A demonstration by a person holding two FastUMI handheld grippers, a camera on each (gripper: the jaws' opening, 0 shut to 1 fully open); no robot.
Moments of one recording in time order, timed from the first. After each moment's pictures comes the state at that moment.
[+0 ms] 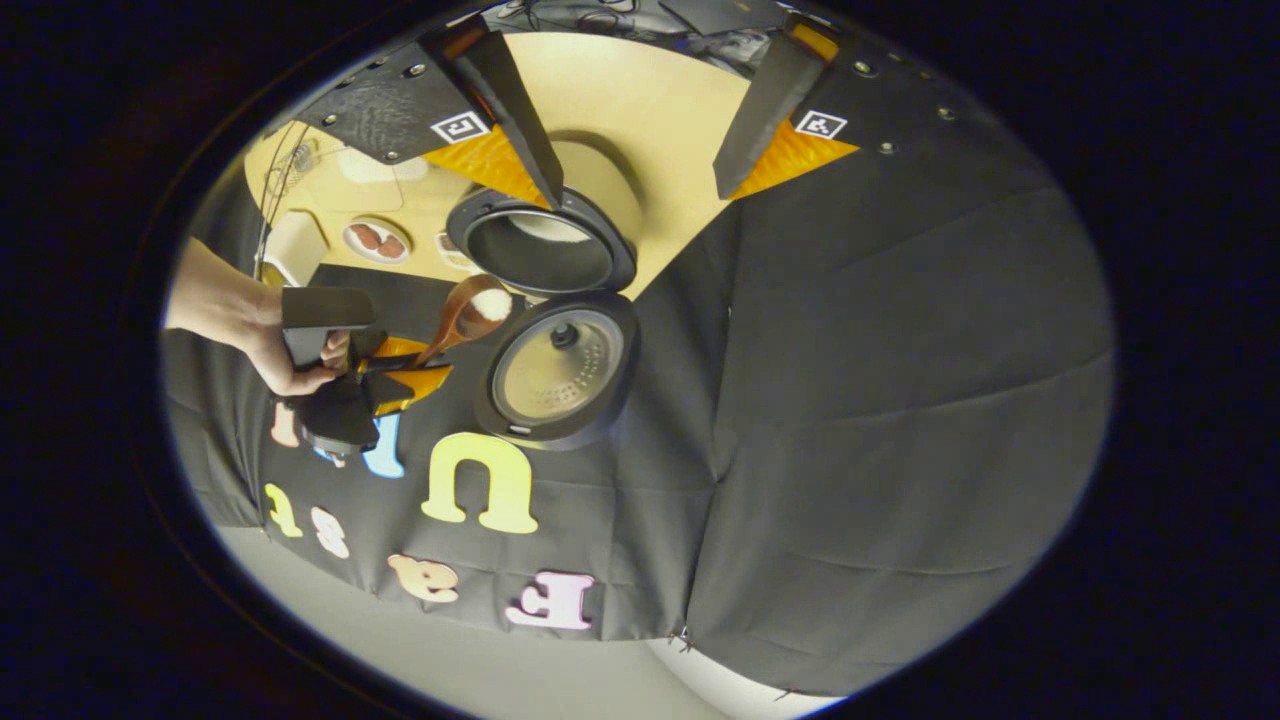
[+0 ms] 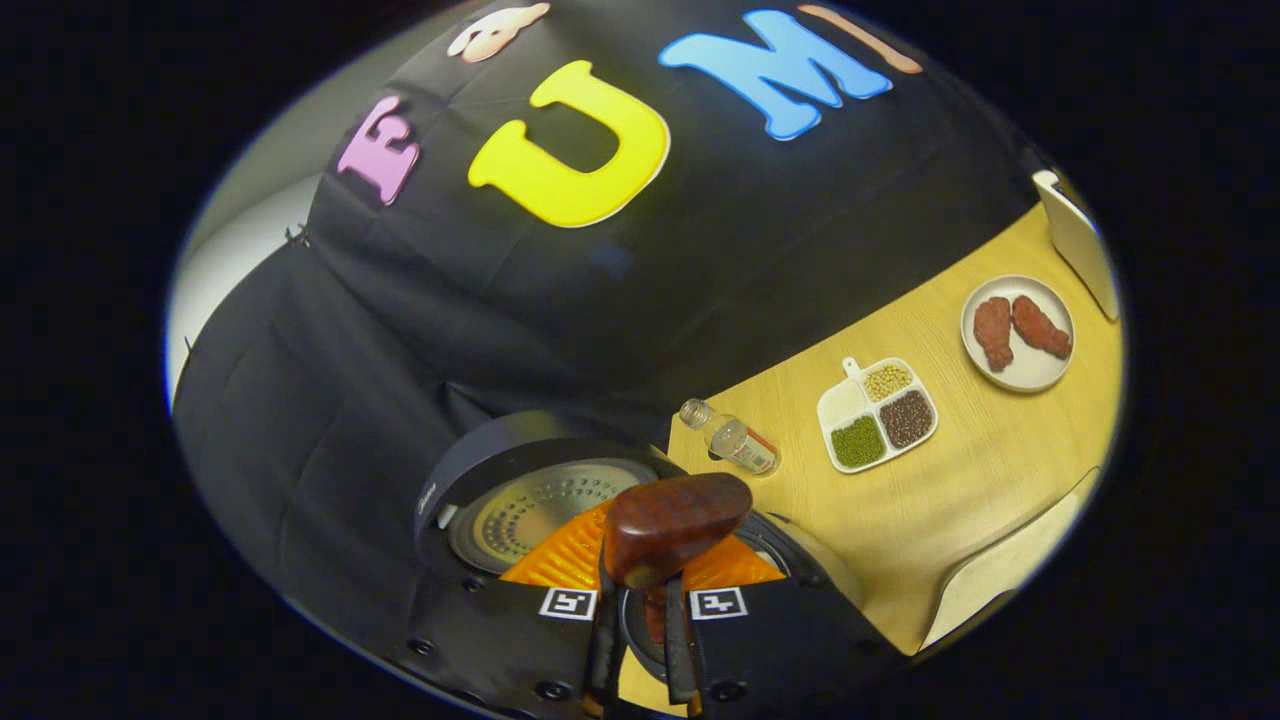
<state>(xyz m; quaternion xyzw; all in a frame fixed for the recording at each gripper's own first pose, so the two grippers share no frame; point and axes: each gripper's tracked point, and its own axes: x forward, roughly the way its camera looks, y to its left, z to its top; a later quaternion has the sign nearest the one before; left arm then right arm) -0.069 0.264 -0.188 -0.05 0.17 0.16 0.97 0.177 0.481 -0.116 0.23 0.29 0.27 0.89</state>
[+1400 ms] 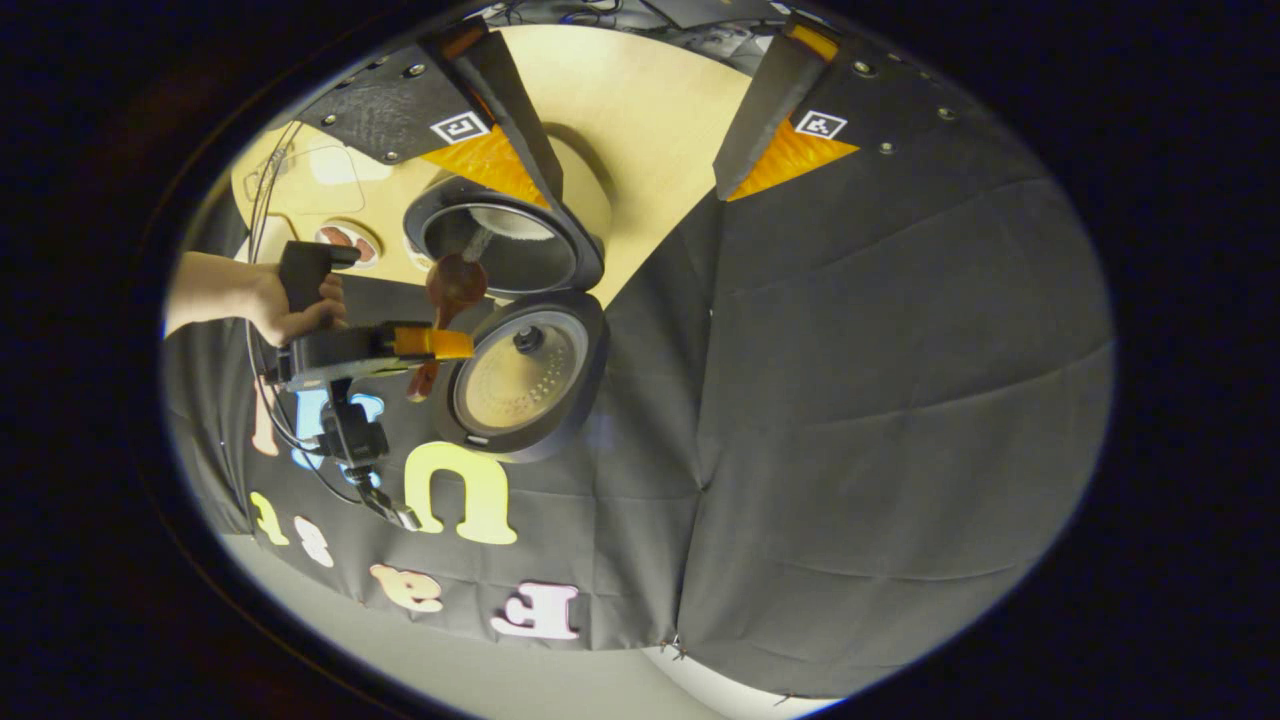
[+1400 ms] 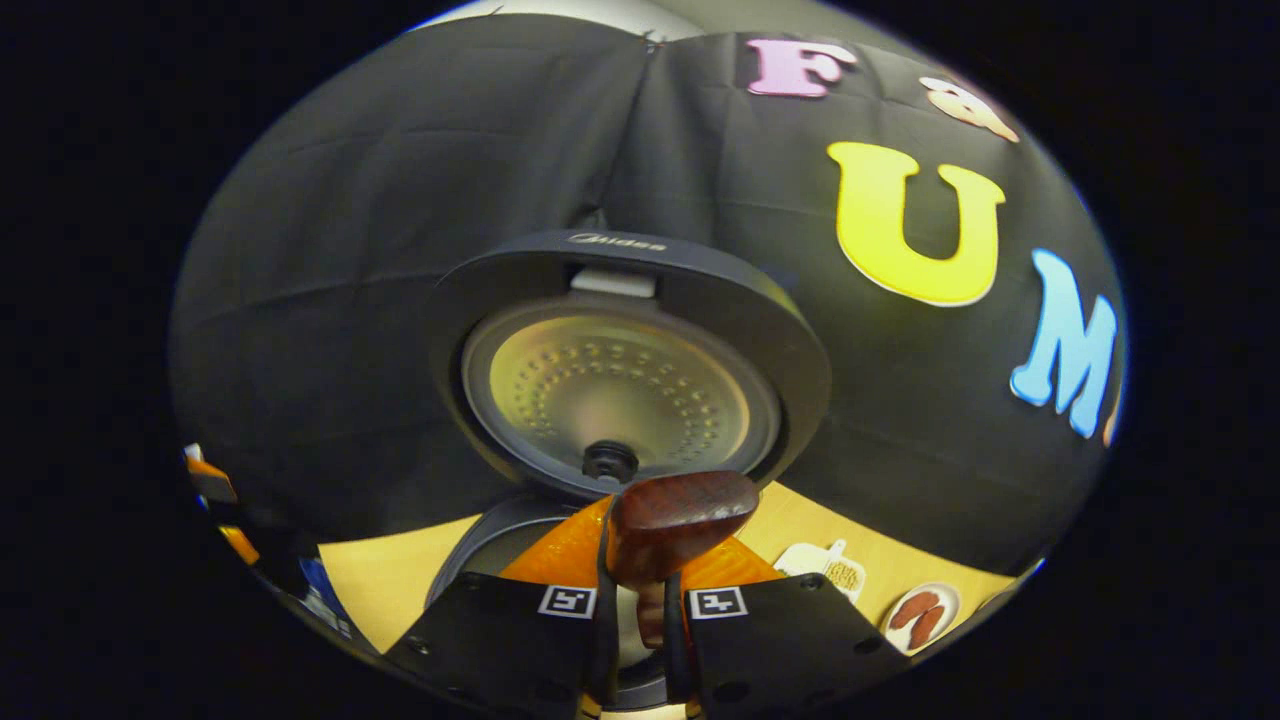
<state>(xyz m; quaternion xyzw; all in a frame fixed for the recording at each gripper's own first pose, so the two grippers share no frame) -0.046 0.300 -0.205 -0.04 0.18 0.17 0.97 0.157 0.548 -0.170 -0.25 0.11 0.41 0.87</state>
